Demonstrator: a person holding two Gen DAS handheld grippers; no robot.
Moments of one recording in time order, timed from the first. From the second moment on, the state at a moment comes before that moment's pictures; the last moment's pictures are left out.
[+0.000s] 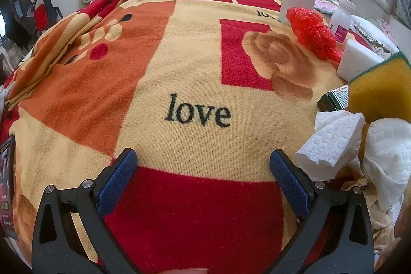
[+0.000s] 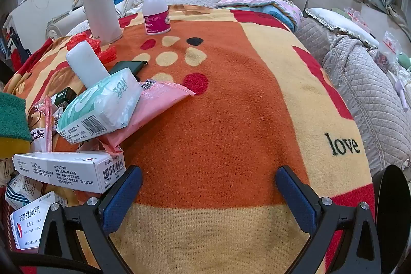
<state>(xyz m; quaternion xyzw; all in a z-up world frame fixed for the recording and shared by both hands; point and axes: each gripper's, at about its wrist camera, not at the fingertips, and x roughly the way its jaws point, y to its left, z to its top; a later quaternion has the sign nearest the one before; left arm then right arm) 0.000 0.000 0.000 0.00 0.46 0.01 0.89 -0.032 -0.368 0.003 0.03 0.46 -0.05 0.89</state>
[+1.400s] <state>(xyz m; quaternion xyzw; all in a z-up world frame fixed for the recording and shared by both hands) -0.130 -0.071 0.140 -0.03 0.32 -0.03 0.95 -0.139 -0.328 0.122 0.05 0.32 -0.02 0.95</state>
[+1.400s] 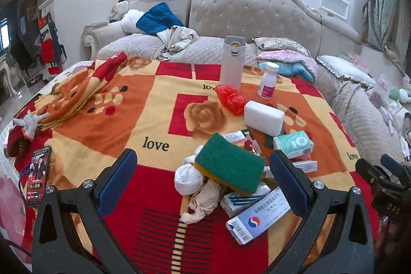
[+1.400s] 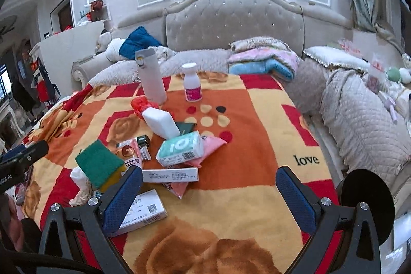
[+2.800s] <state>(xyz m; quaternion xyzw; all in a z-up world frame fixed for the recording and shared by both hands) -0.135 -0.083 0.136 -0.02 0.32 -0.03 0.95 -0.140 -0.315 0.127 0.05 0.30 0.00 0.95</state>
